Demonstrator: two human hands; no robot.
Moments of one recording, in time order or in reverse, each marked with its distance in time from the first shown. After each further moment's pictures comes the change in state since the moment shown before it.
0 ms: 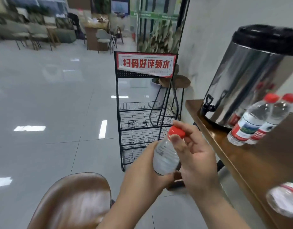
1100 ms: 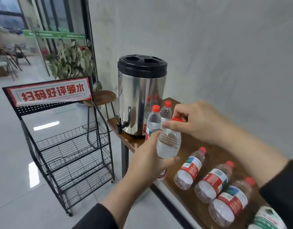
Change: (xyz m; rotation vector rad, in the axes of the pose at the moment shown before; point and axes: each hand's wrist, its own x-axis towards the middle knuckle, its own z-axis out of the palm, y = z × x) left_hand 0.055 0.157 0.137 0.035 -0.400 0.542; right_hand 0.051 -0.178 -0.216 -1.383 -0.068 0.043
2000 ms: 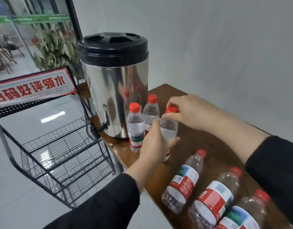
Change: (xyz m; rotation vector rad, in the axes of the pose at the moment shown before) left_hand 0.151 -0.046 0.128 0.046 0.015 -0.253; right_hand 0.089 0.163 0.063 -0.001 -0.139 0.113
